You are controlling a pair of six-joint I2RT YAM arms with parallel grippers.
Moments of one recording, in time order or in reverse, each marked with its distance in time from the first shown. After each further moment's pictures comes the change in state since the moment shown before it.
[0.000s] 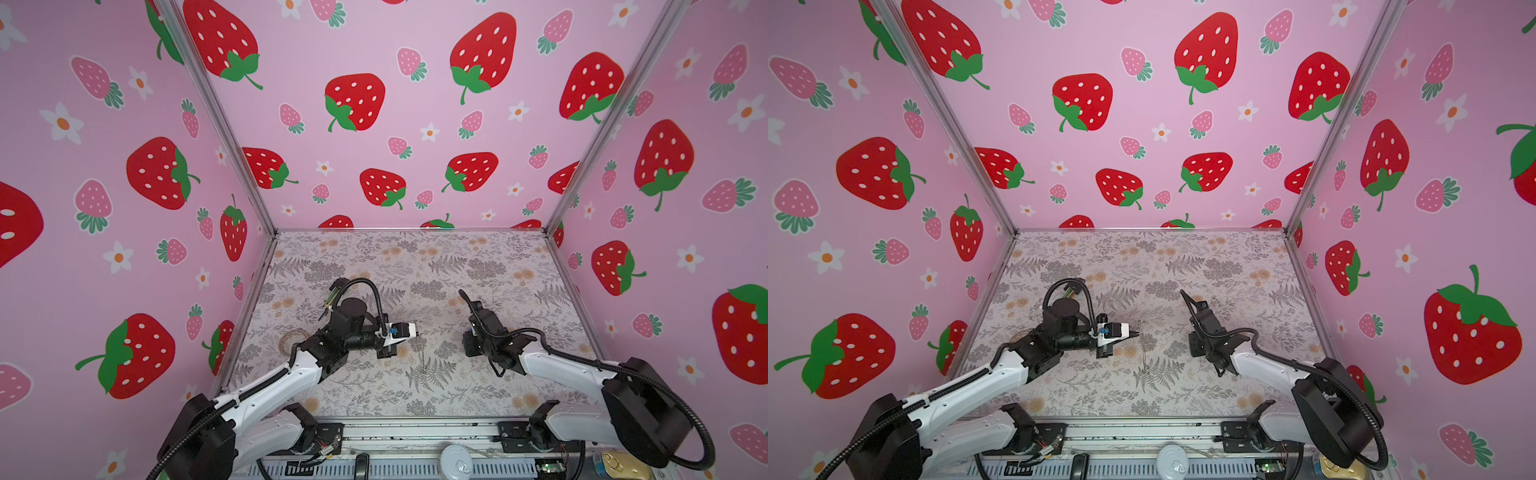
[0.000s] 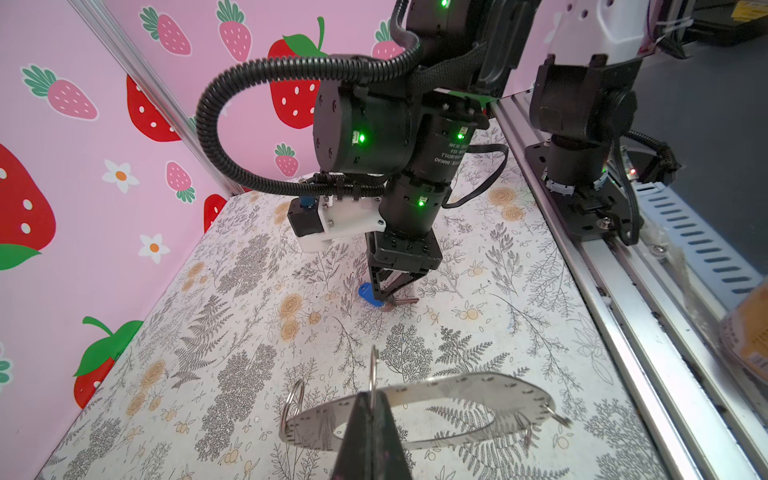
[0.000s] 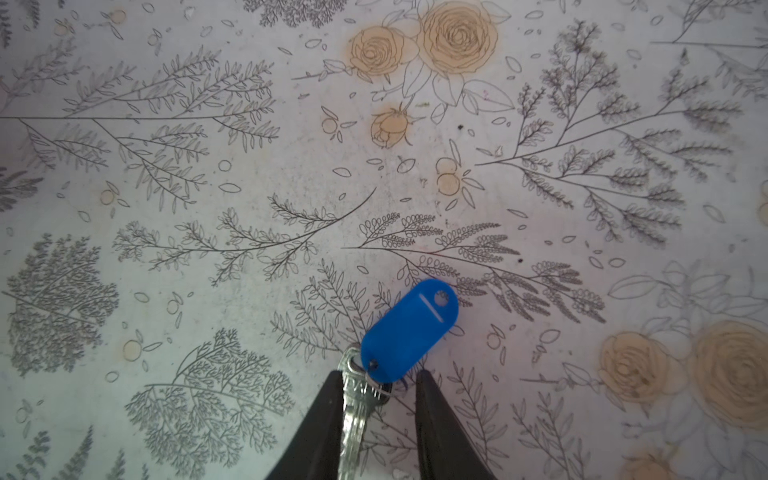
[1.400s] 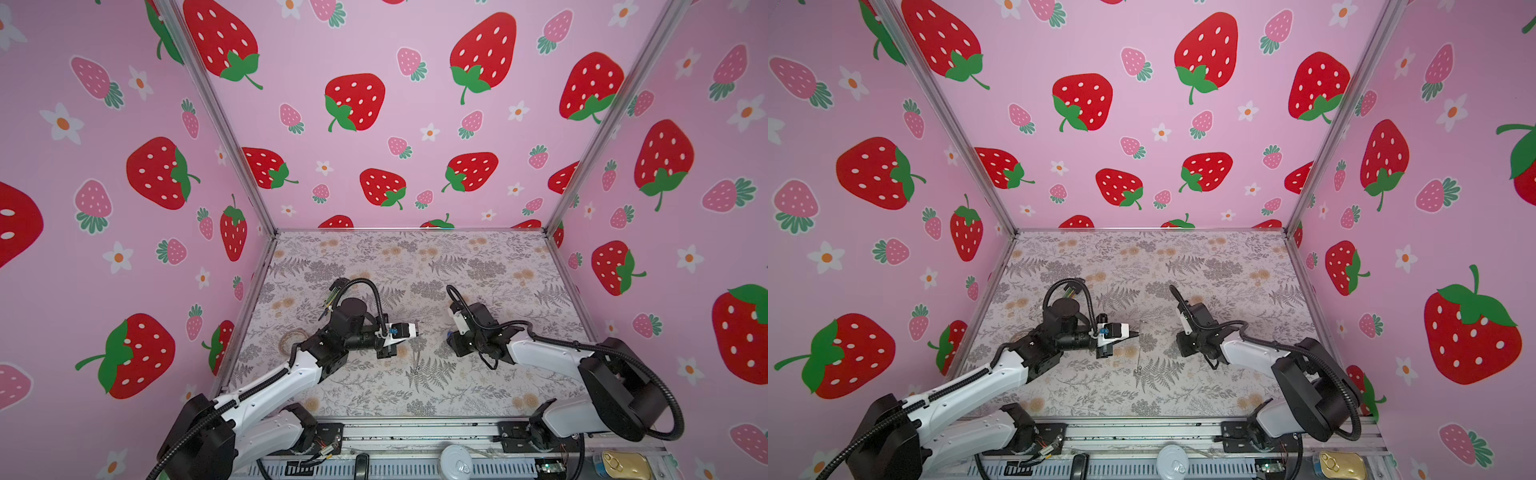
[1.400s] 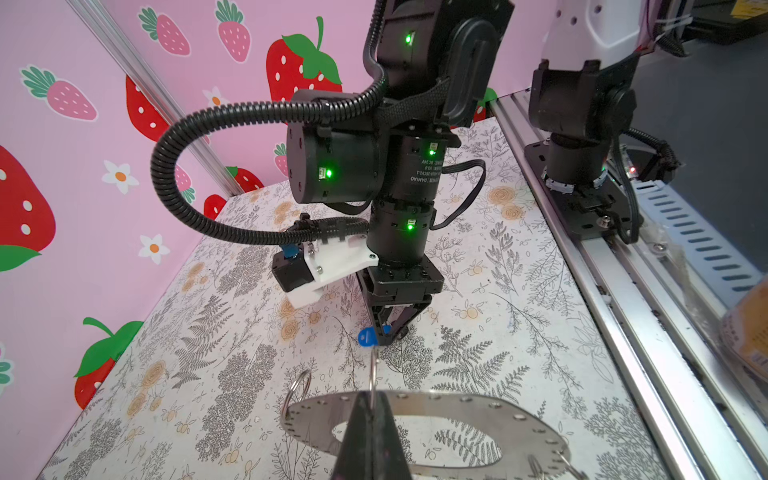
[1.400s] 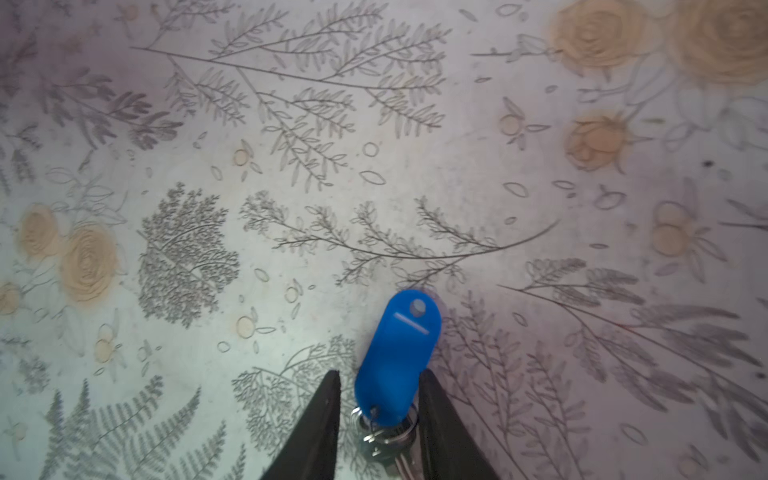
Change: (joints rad) left arm 0.000 0.000 0.000 -0.003 0.000 0.005; right arm 0.008 0.155 0.082 0.060 -0.311 -0.158
